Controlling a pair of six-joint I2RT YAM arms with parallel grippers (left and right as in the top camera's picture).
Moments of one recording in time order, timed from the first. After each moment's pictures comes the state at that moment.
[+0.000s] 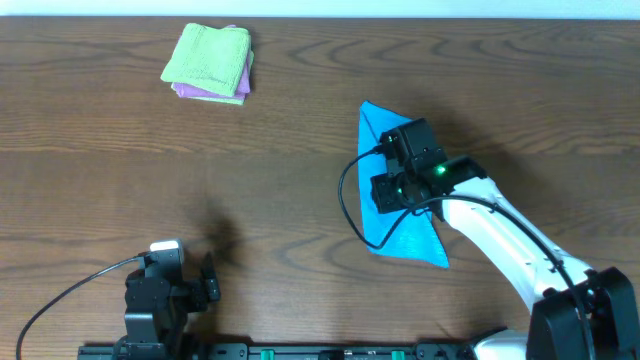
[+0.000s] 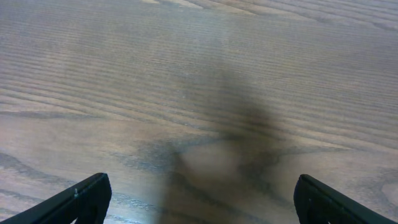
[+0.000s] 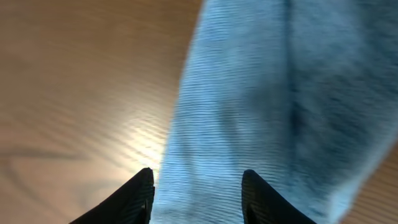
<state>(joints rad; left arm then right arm) -0.04 0.01 0.26 -0.93 -0.08 -0.12 0.42 1.55 1.00 -0.68 -0.13 0.19</state>
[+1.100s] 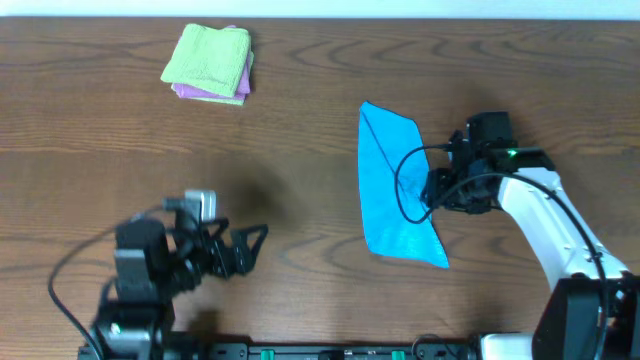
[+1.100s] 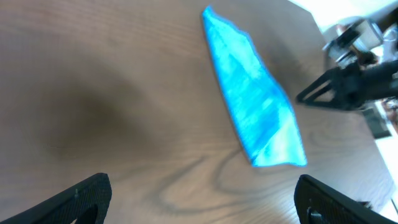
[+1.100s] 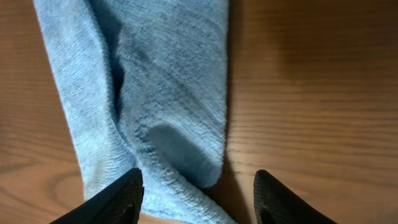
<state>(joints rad) -0.04 0.59 0.52 -0.59 0.62 -0.29 0.05 1.55 1.00 -0.84 -0.22 0.17</state>
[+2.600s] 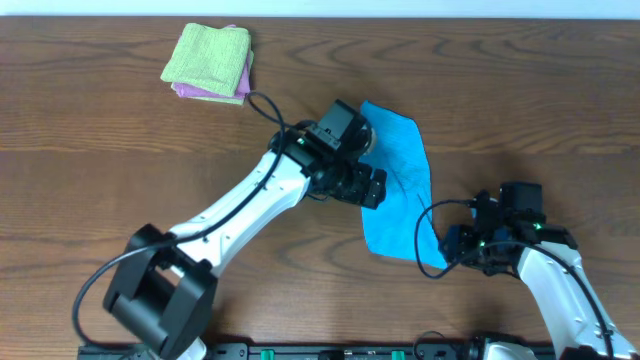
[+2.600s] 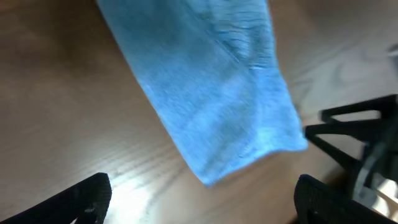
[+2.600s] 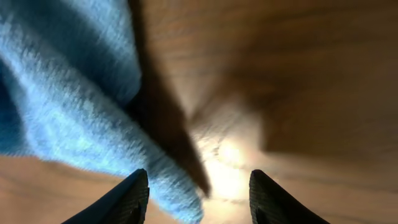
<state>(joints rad) -0.68 1.80 1.37 -0.75 0.36 -0.37 -0.14 1.26 0.57 -0.71 -0.26 0.09</state>
